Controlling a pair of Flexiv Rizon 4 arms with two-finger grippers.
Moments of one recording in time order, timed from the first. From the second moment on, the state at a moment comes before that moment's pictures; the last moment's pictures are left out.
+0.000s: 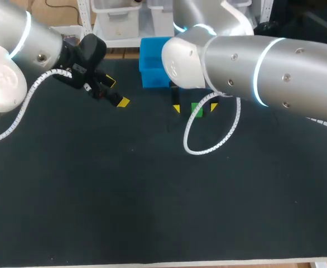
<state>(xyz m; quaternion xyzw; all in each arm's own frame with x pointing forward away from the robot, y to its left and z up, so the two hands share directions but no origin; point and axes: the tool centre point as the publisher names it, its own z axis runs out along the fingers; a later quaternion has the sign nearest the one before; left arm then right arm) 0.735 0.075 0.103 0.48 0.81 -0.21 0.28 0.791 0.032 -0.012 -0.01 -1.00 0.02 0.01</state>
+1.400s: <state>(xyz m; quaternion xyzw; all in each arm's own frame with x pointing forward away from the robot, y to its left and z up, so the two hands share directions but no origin) 0.735 0.075 0.103 0.48 0.81 -0.21 0.28 0.782 0.025 0.022 -0.03 -1.00 0.02 0.01</state>
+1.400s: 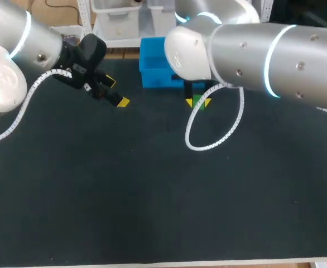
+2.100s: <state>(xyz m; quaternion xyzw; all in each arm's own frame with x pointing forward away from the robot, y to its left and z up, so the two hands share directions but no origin) 0.735 0.075 0.103 0.48 0.81 -0.21 0.28 0.793 0.031 0.086 -0.02 -1.00 0.01 -0.04</state>
